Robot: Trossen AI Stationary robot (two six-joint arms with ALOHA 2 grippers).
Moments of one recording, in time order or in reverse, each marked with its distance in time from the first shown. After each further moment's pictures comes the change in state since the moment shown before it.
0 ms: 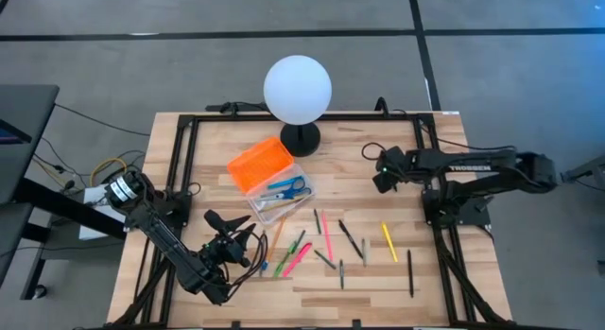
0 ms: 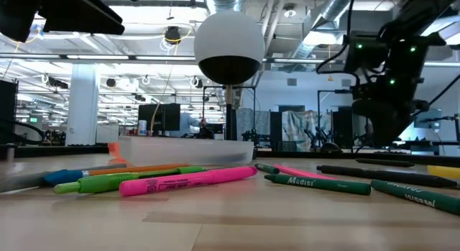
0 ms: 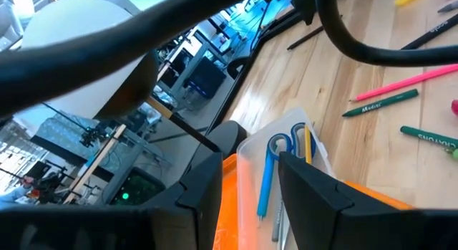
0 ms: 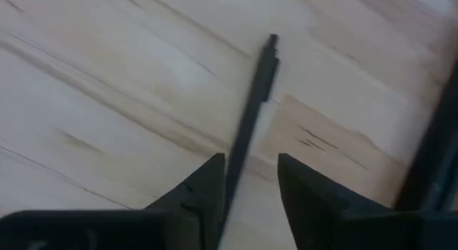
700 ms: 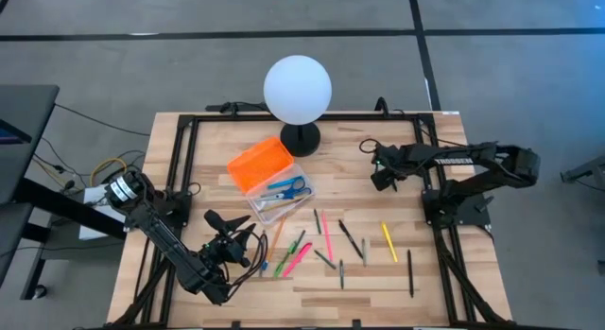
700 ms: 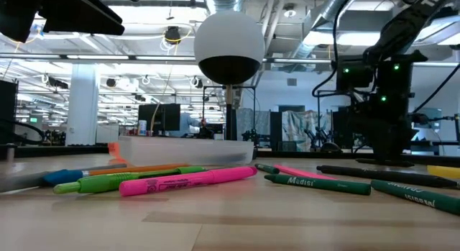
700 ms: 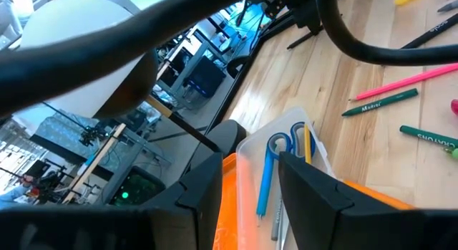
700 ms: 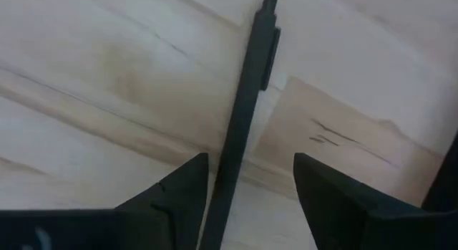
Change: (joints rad) left arm 0.000 0.000 0.000 0.001 0.003 -0.002; right arm -0.134 0.181 0.002 0.070 -0.094 -0.034
